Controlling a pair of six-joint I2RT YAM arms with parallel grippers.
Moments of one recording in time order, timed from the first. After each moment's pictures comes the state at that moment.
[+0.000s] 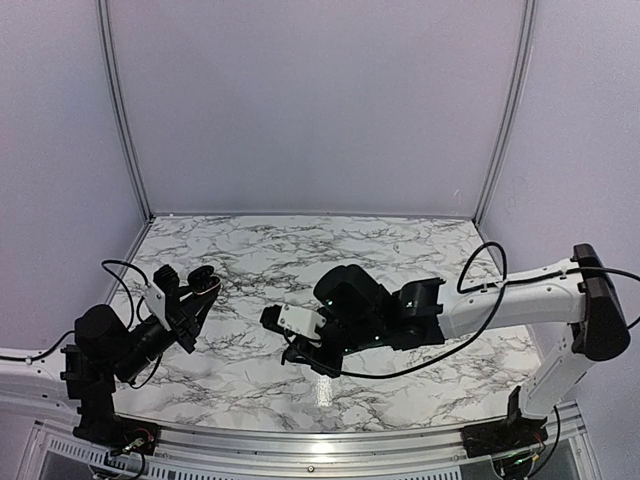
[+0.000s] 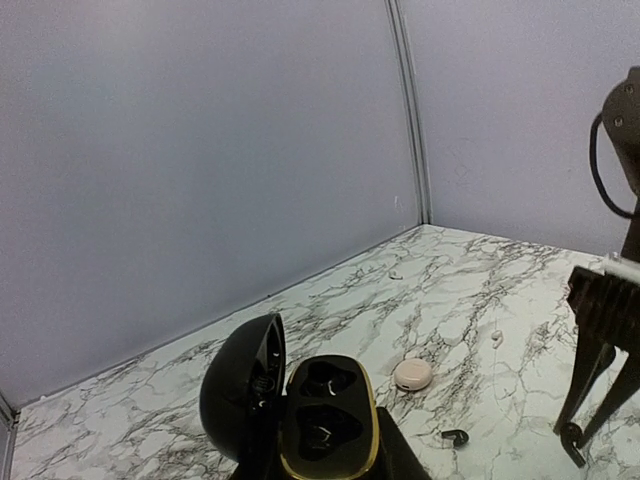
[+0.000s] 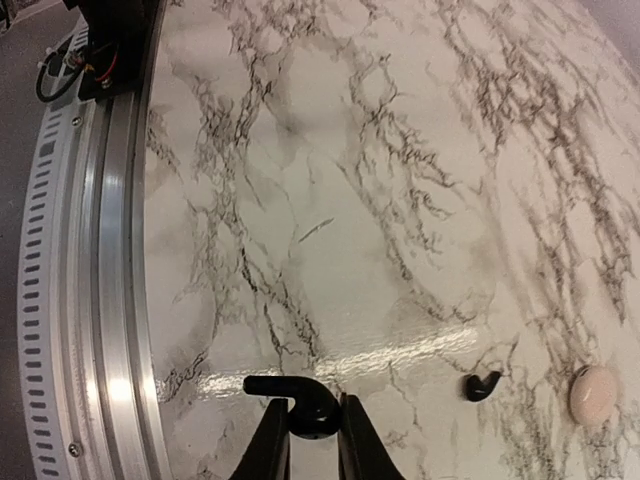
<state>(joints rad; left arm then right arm) -1.11 0.68 0.20 0.57 -0.46 0.20 1.22 1.66 1.13 -0.27 -0.13 -0.15</state>
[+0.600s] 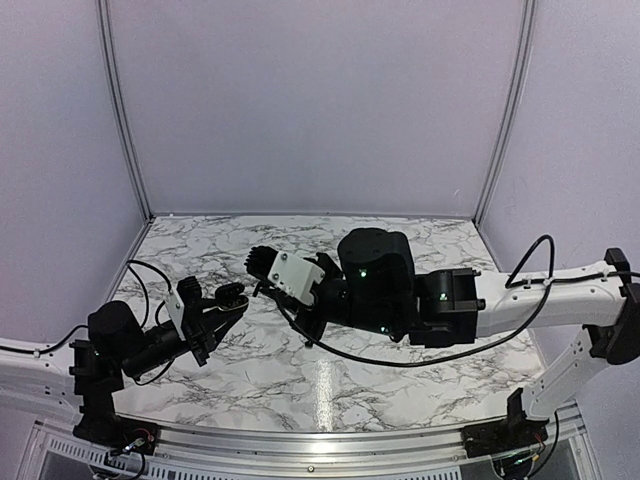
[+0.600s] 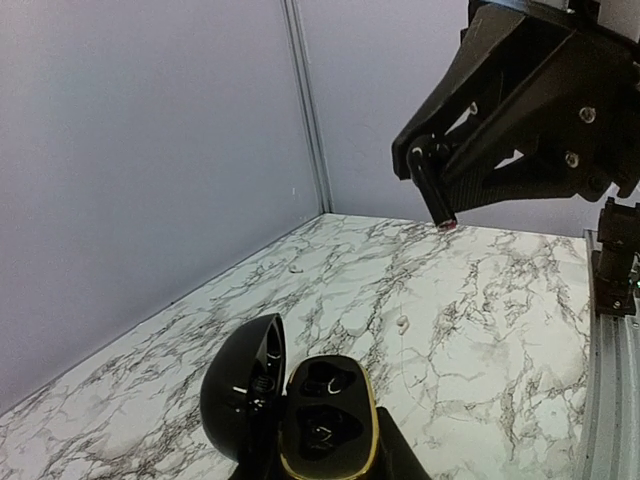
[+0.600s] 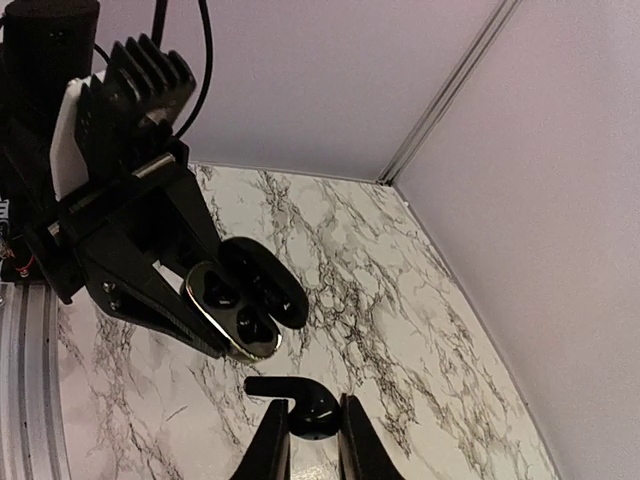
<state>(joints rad) -1.11 0.80 0.25 0.58 -0.20 0.16 1.31 1.51 1.22 -0.01 0.25 -0.36</state>
